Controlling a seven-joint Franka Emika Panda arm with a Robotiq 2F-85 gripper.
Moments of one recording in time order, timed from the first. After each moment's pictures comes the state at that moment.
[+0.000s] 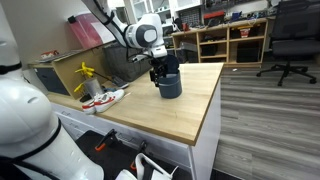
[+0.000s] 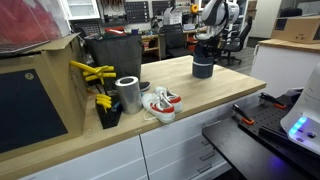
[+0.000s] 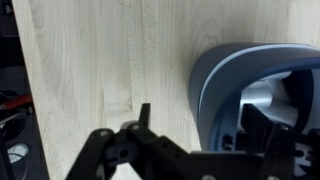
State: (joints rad) arm -0.03 0.23 -0.07 -2.26 0.12 2.46 1.40
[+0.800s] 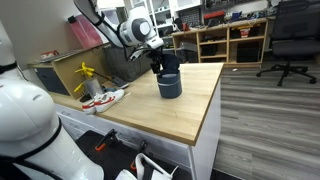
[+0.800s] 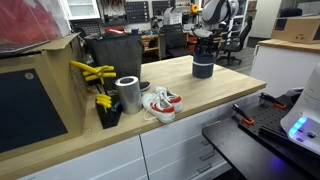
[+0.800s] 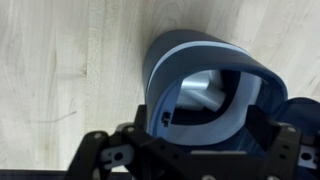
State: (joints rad) arm 0.03 0.17 -0.09 -2.28 -0.14 2.62 1.44
